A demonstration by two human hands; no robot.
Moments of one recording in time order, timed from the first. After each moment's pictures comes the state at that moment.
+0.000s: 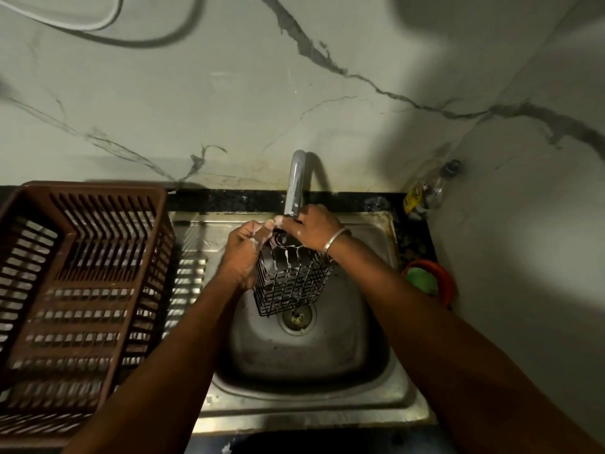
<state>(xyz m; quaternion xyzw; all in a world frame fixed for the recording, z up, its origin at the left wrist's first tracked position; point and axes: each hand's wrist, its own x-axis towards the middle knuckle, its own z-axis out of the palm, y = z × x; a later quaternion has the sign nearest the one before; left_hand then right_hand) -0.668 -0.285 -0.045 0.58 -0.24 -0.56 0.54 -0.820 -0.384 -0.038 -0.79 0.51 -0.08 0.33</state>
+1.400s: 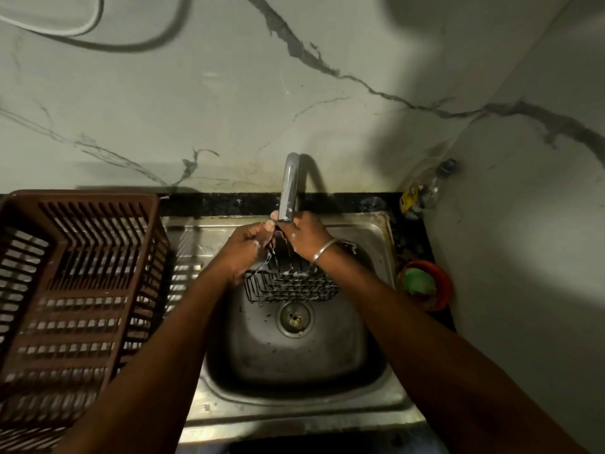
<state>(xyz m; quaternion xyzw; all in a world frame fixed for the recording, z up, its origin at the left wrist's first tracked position) -0.662 -0.299 -0.029 0.62 -0.40 -0.56 0.38 -0.807 -0.376 -0.053 -0.68 0.53 -0.21 0.47</state>
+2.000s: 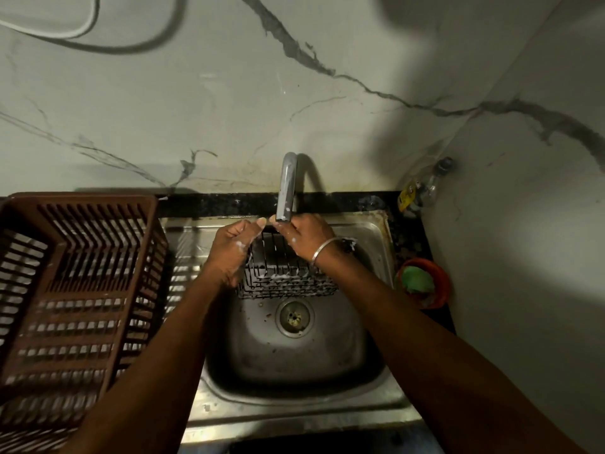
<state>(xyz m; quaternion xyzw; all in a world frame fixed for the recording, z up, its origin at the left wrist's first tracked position) -0.652 -0.295 -0.037 0.59 -0.31 -0.55 0.51 -0.816 -0.367 -0.041 -0.77 0.54 -0.14 0.33</state>
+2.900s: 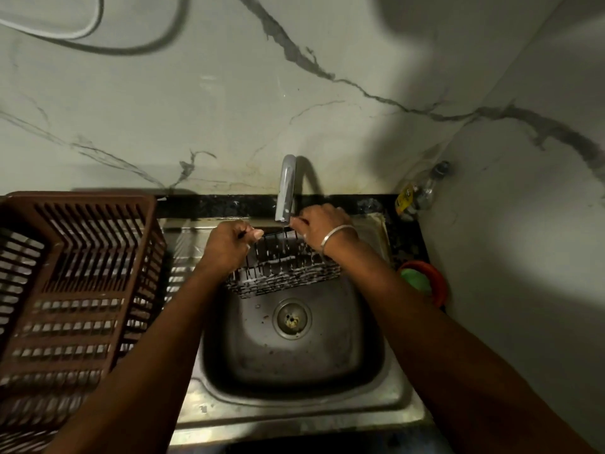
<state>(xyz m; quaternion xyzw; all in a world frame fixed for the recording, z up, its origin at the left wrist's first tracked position) -0.629 -0.315 -0.061 0.73 -0.52 -0.34 0.29 -0.830 -0.377 0.007 -0.84 0.53 0.08 0.09</state>
